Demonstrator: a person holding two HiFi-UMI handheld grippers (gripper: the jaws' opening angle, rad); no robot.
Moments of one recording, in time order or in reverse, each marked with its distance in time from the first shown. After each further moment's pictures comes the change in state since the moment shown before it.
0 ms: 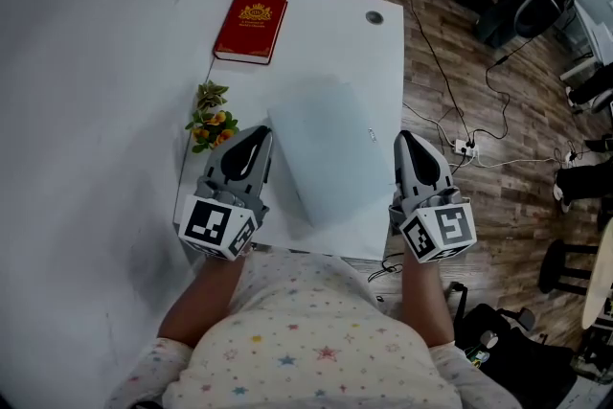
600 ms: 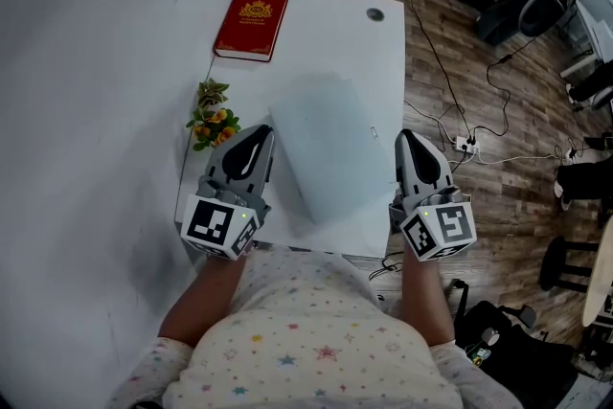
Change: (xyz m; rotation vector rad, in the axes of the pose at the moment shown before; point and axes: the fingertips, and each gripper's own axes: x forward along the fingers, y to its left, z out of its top) left arm -0.001 0.001 -0.003 0.009 0.009 0.000; right arm 0.001 0.000 -0.005 0.022 0.005 -0.017
